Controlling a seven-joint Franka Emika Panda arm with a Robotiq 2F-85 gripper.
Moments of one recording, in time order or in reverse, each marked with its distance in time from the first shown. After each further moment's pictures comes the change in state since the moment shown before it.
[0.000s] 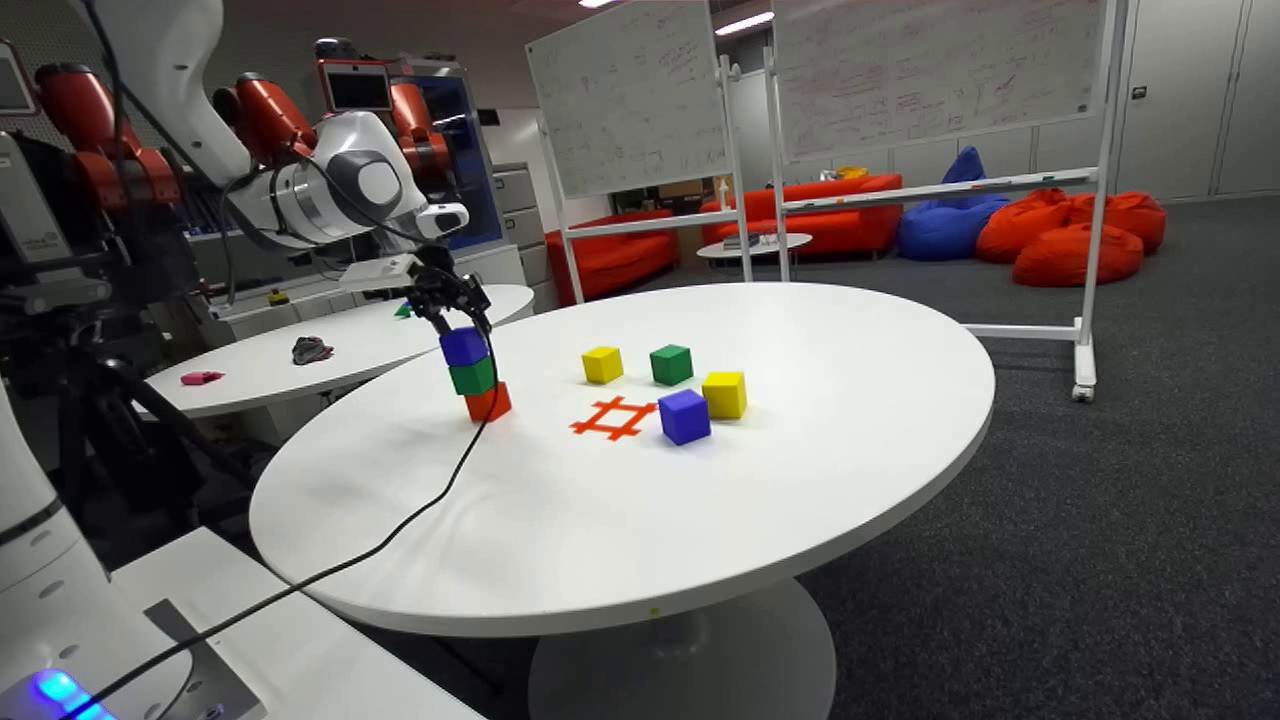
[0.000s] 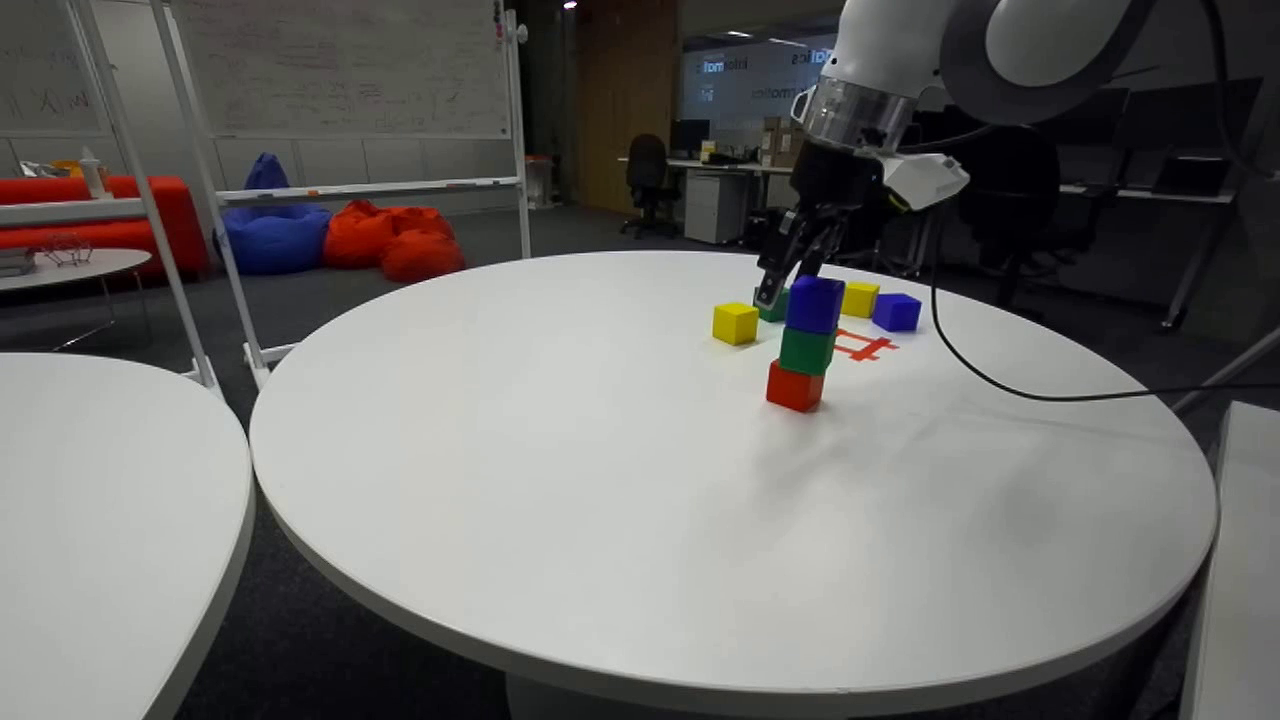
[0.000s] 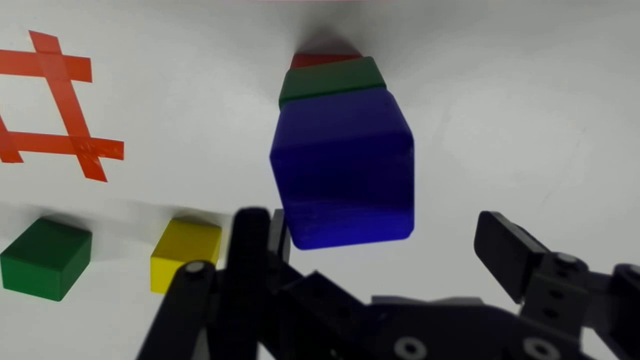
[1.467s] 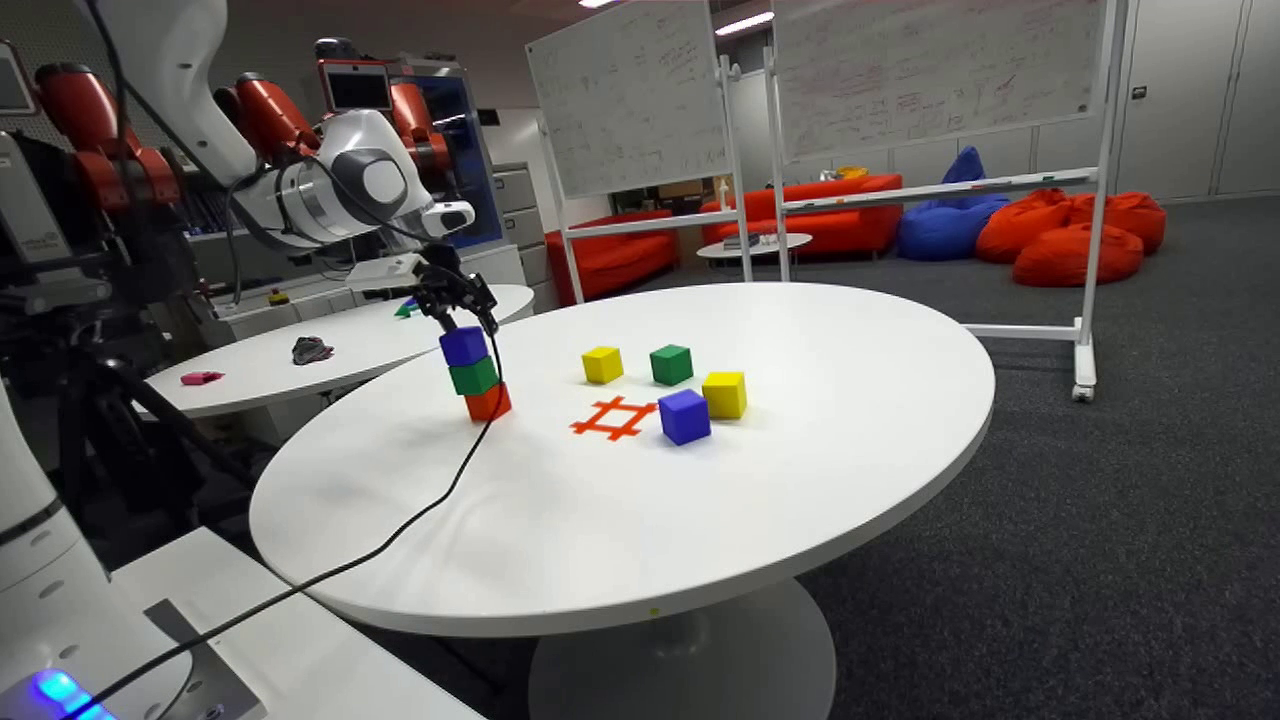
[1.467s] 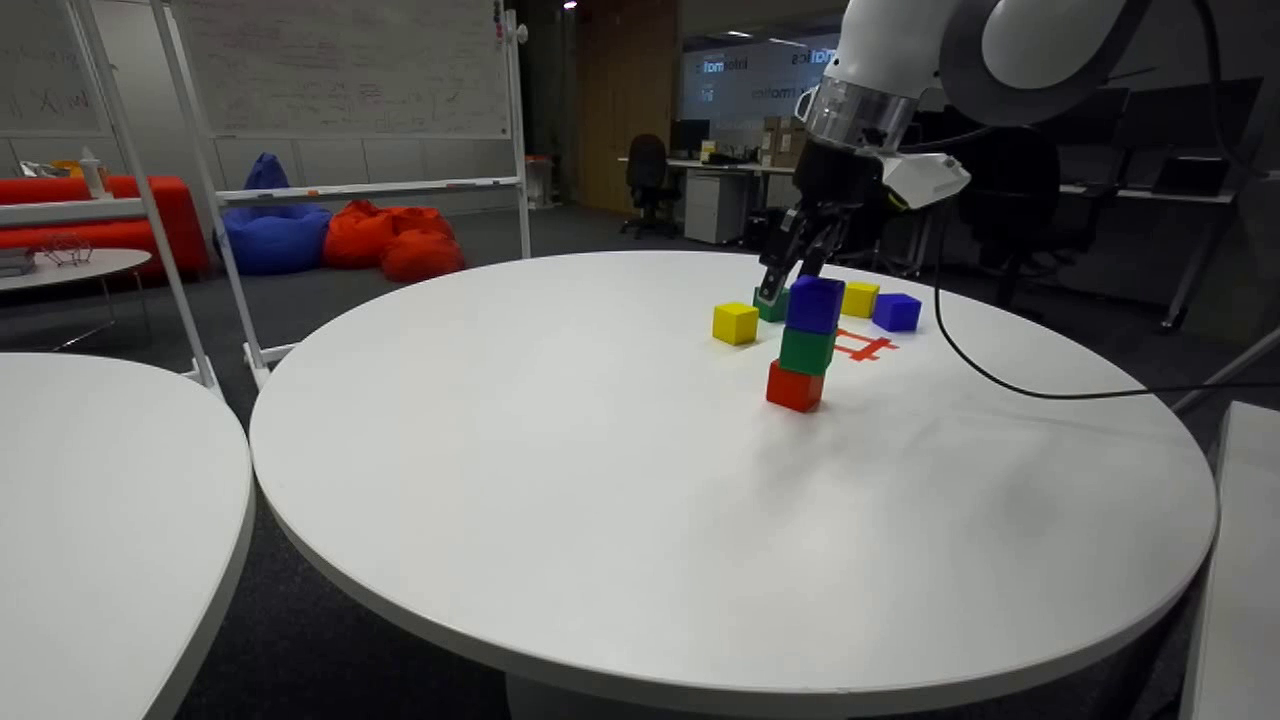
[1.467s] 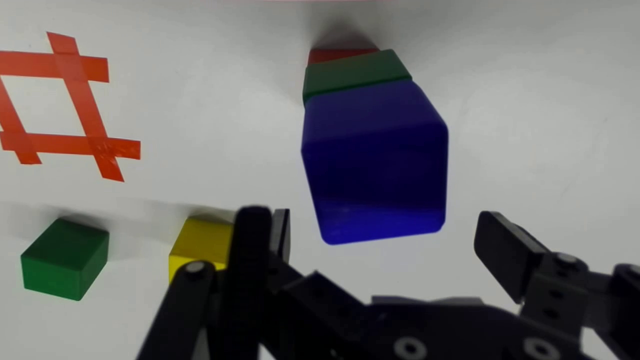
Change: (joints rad) arm -0.003 0.000 -0.020 0.000 -0.007 0.006 0.007
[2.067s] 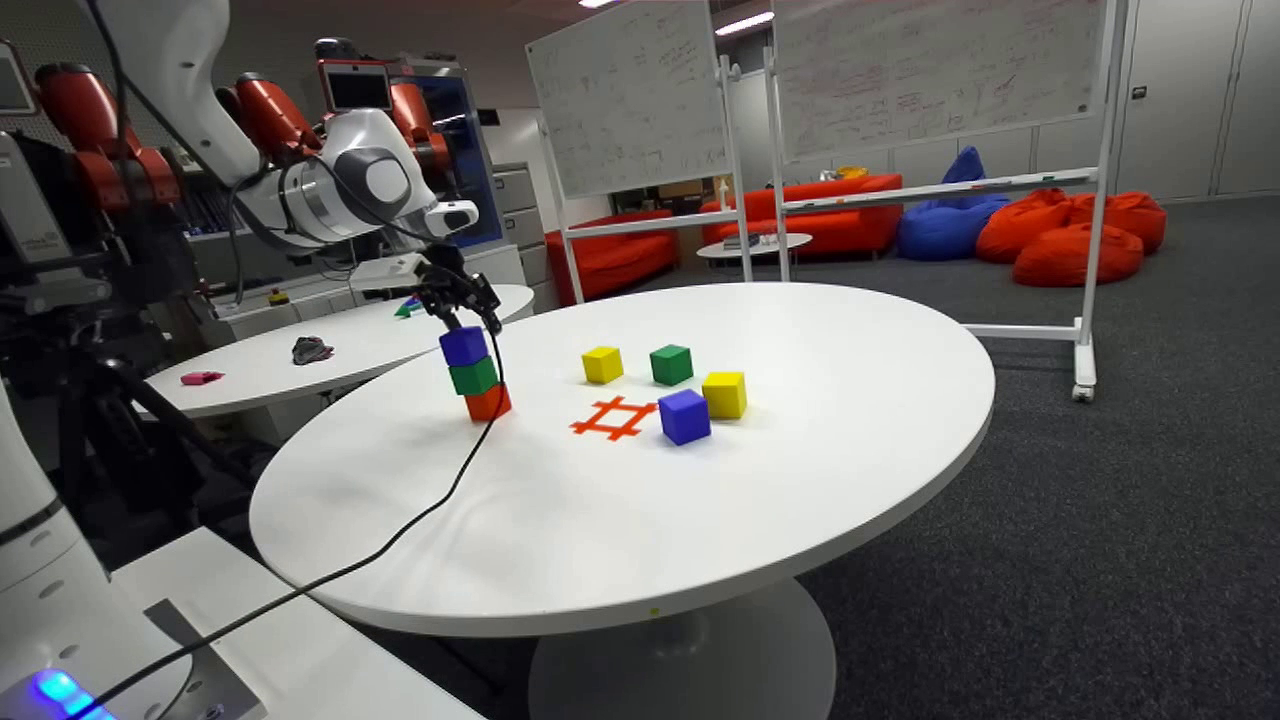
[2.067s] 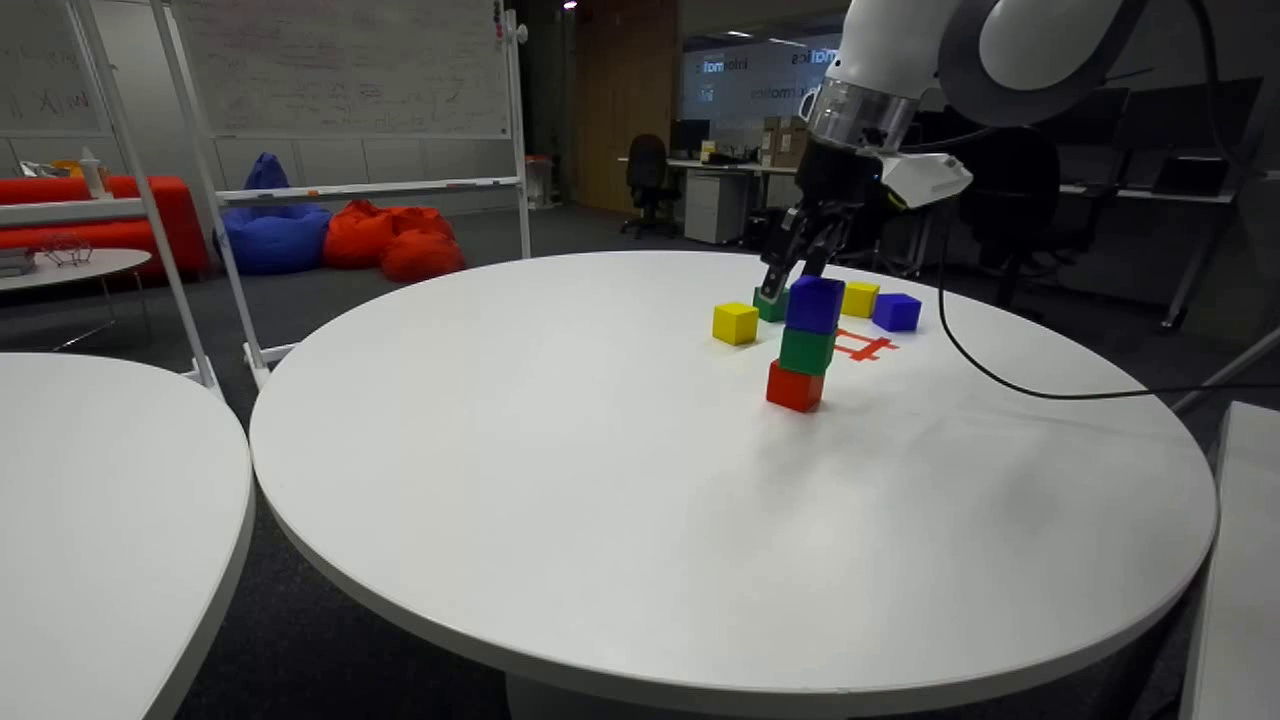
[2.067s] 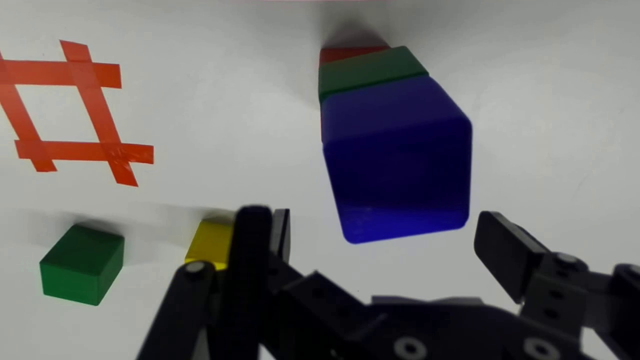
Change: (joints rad) arm -0.001 0.000 -0.015 0.000 -0.002 0.000 0.018
